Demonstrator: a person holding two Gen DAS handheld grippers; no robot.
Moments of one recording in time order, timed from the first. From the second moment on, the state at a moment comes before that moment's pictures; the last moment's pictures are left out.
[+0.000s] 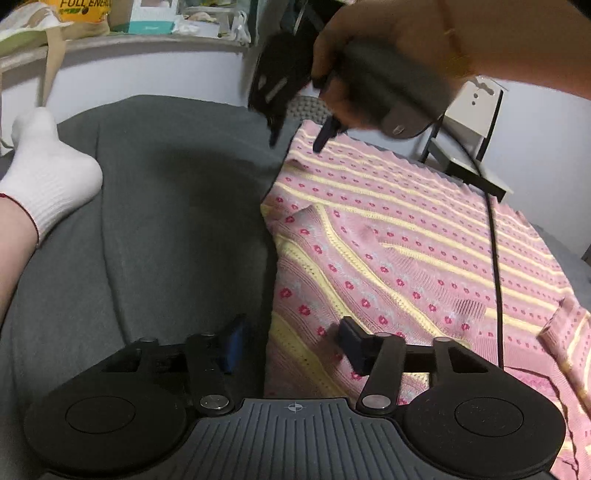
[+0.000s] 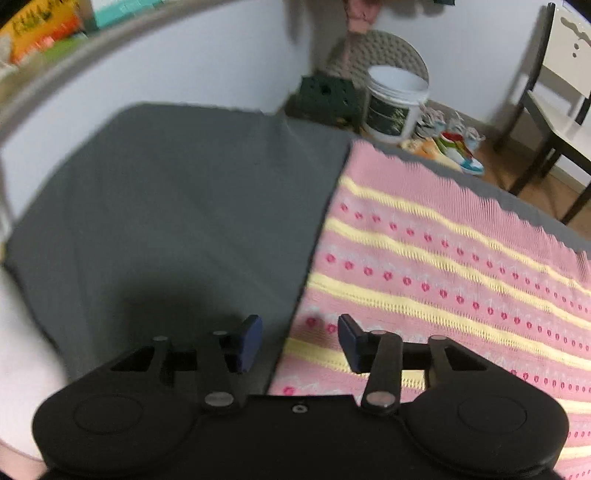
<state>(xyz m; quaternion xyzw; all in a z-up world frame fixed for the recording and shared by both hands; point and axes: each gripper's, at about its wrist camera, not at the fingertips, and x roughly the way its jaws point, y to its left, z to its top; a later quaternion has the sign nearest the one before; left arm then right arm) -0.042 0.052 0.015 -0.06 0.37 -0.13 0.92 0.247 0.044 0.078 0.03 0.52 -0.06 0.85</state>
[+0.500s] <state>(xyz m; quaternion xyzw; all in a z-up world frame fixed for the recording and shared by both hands) -0.053 0.060 0.022 -0.10 0.36 -0.14 0.91 0.257 0.043 0.060 0.00 0.54 -0.06 0.84</state>
